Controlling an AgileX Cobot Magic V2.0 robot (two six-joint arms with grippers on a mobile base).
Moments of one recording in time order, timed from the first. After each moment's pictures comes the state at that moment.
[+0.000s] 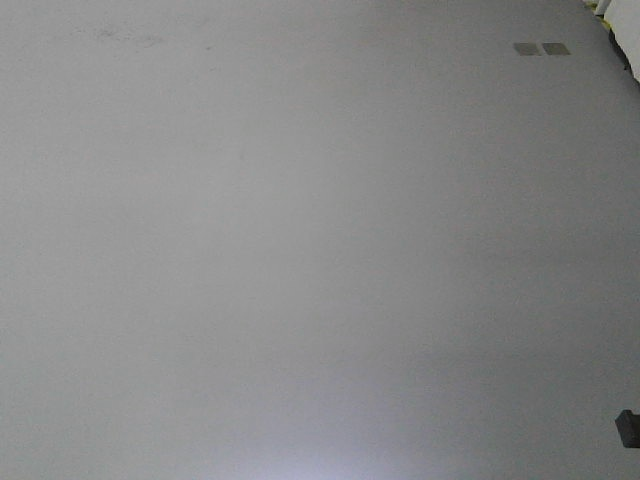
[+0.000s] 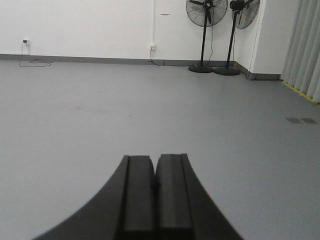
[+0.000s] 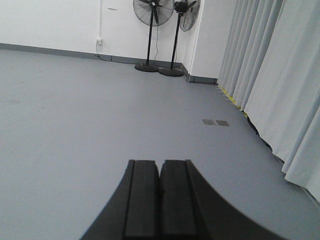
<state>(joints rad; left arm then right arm) 0.01 -0.01 0.03 -0.03 0.13 -0.03 -0.06 -0.01 0.03 -0.11 0.13 -0.02</state>
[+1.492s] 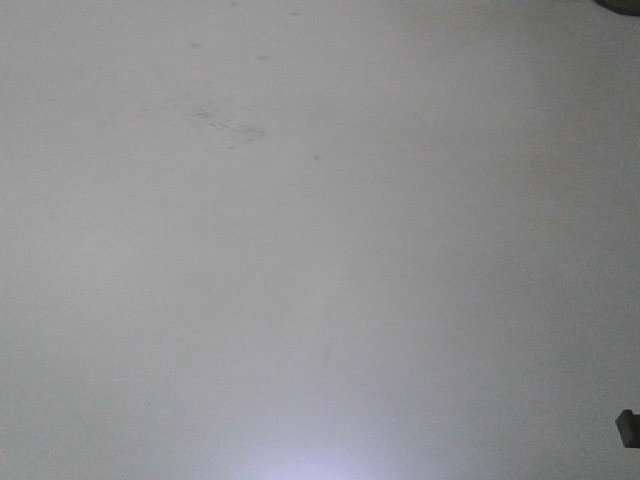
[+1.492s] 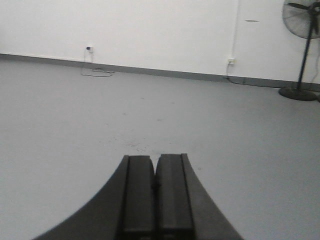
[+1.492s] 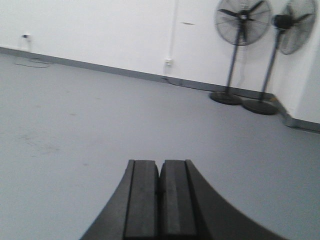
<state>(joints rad) 0.01 -0.01 0.03 -0.03 0.13 -0.03 -0.06 -0.01 0.03 -0.11 0.13 -0.02</state>
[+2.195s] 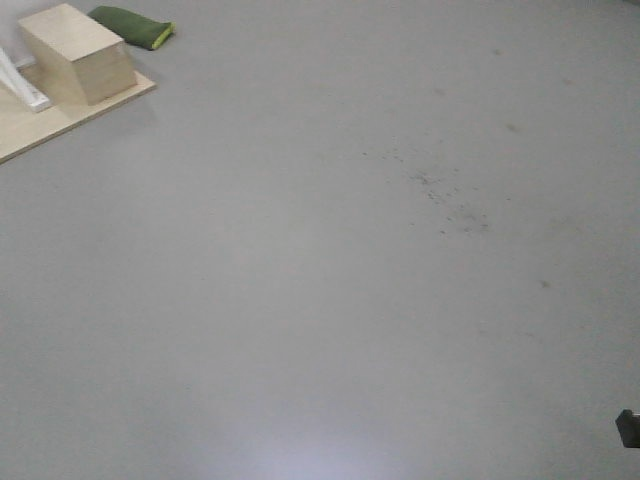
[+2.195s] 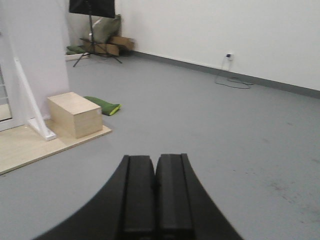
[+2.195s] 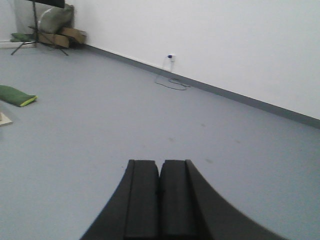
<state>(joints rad) 0.01 -0.01 0.03 -0.03 0.13 -0.03 -0.06 -0.01 0.03 -0.11 0.13 -0.02</state>
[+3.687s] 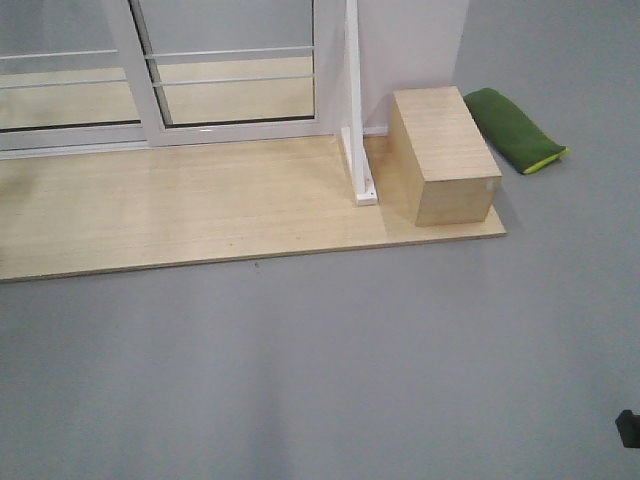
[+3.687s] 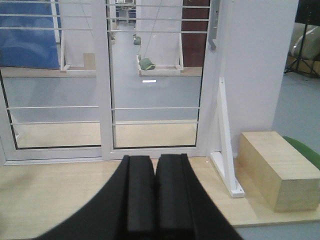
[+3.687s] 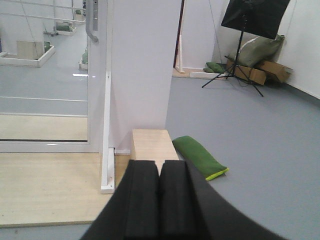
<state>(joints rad) 0.01 -0.01 0.03 -0.03 0.13 -0.03 -0.06 -0.01 0.03 -0.11 0.13 -0.02</state>
